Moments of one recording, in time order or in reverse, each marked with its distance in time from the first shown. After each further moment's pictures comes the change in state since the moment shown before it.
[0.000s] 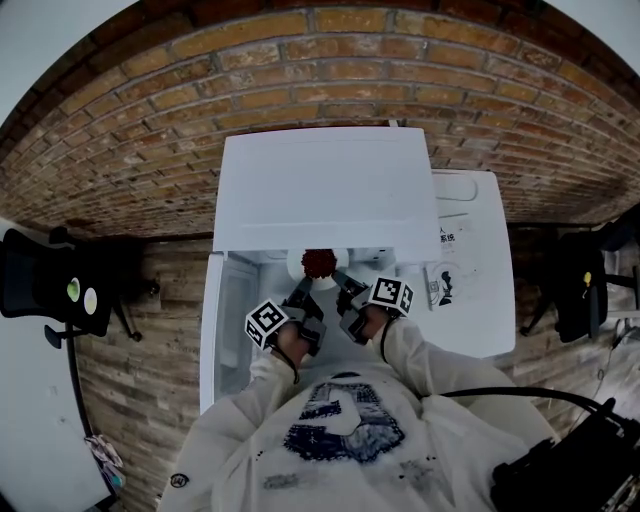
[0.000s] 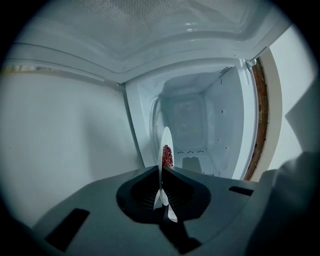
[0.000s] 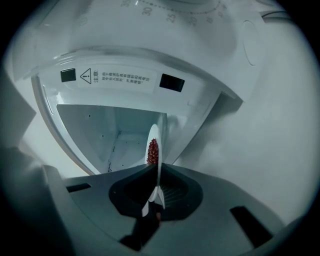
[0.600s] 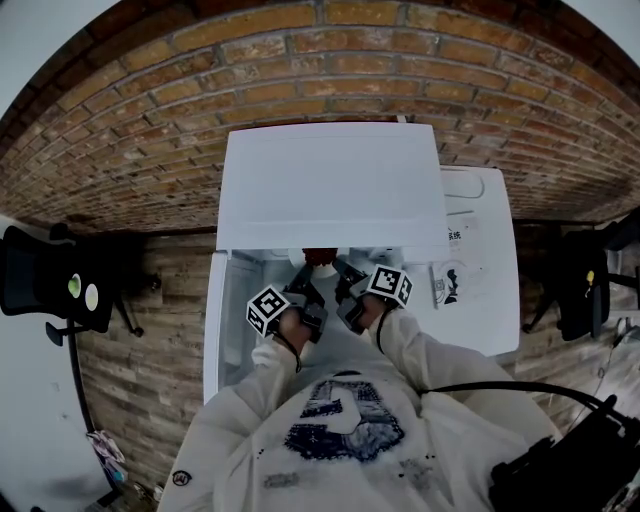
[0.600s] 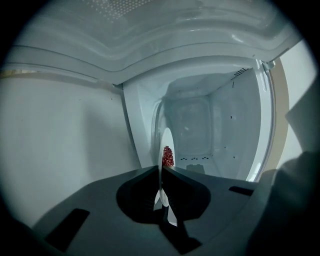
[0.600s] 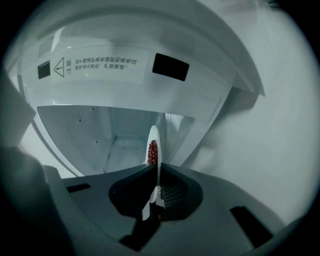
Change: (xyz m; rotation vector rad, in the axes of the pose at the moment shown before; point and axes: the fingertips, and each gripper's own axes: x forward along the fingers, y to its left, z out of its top) left arm 0.019 0.006 0.024 -0.021 -0.021 0.023; right arm 0.026 -0.003 0.014 0.033 -0.055 -0.007
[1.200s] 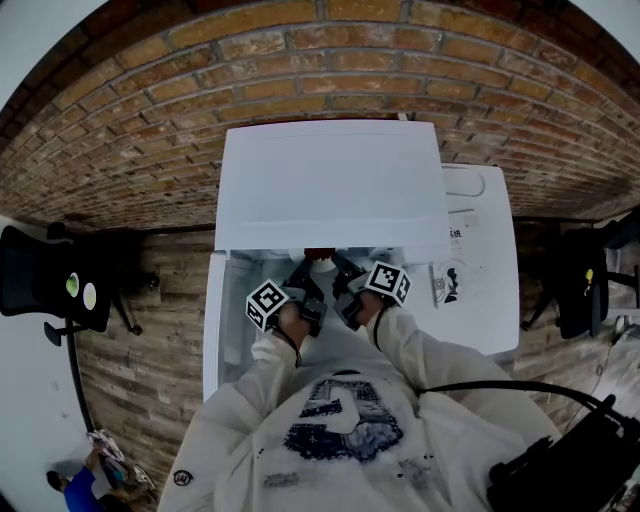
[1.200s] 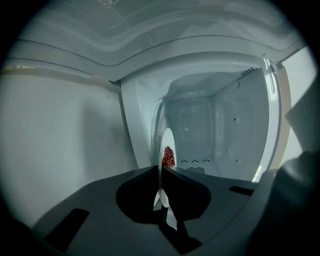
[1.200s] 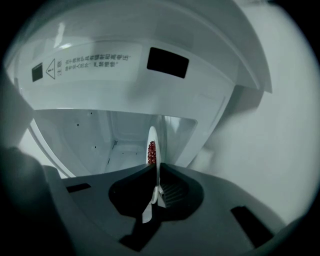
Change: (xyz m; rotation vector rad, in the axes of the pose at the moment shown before) left arm 0.012 0.000 0.007 -0.010 -0.008 -0.008; right arm 0.008 0.000 0.009 0.021 -0.047 0.016
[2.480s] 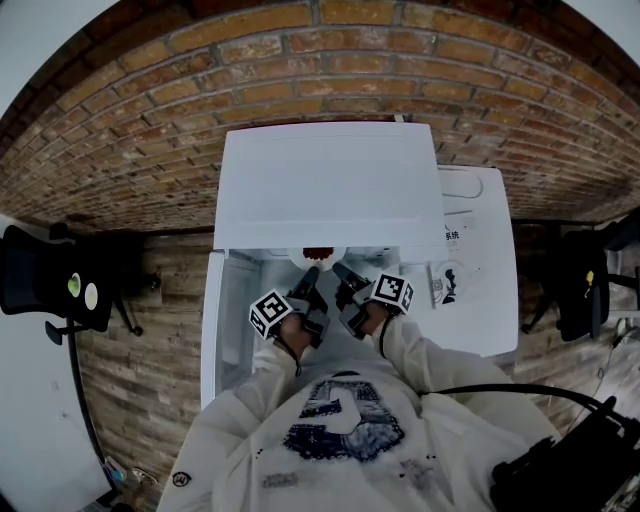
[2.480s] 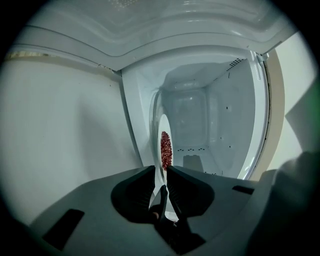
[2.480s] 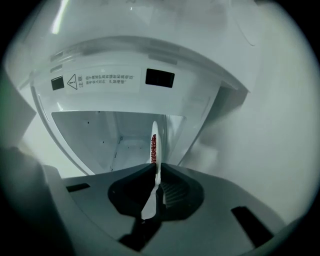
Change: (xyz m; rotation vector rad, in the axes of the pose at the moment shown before) left arm -0.014 -0.002 -0.030 0.025 0.076 -0.038; right arm -0.023 0.000 -0.015 0.002 0.054 0.051
